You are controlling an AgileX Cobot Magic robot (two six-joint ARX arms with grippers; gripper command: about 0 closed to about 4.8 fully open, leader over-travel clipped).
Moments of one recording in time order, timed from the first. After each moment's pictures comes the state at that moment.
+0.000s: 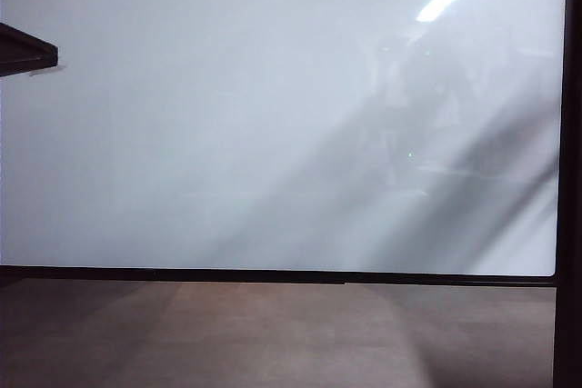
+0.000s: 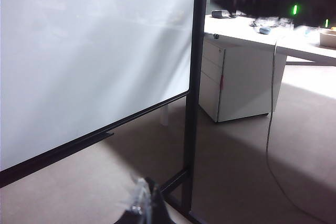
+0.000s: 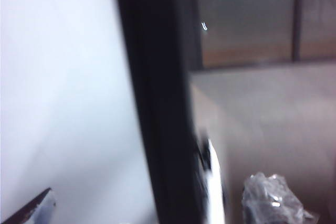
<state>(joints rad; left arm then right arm) -0.64 0.00 0.01 0.03 0.17 0.05 -0.36 1.81 0.83 1.07 -0.47 0.19</state>
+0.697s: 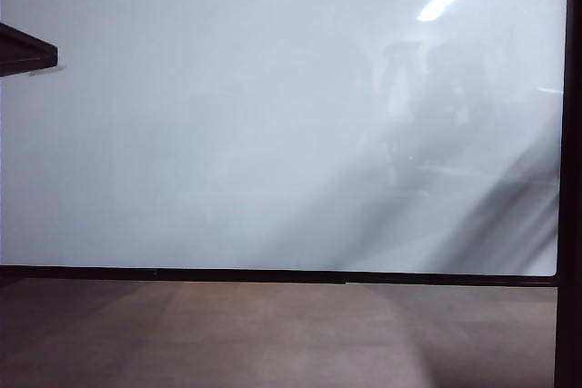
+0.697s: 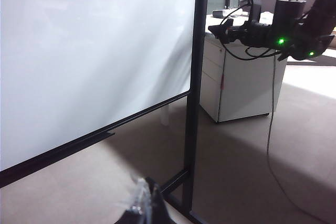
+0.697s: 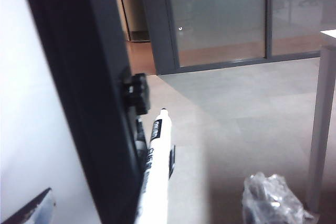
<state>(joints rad) -0.64 0.00 0.01 0.03 0.17 0.05 -0.37 2.07 0.89 1.29 -0.39 0.19</state>
